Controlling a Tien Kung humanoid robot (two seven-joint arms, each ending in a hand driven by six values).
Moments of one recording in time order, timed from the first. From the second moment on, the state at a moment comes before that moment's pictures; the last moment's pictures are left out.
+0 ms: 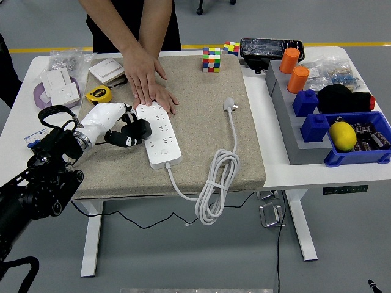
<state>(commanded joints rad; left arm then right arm) -0.60 0.13 -1.16 -0.69 2.27 0.13 -0.25 0.21 -0.25 0.15 0.38 -0.09 -0.45 -0.14</state>
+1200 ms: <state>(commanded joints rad) -0.60 0.13 -1.18 -0.69 2.27 0.09 -0.25 0.21 -0.25 0.14 0.37 -0.07 -0.43 -0.14</state>
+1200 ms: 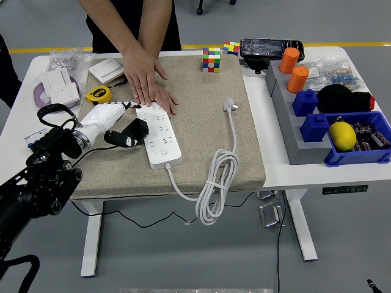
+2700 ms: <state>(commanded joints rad) -0.22 0.01 -1.31 -1.27 1.73 -0.01 0.15 0.19 -0.25 0.16 0.37 -0.08 -0.44 -0.14</state>
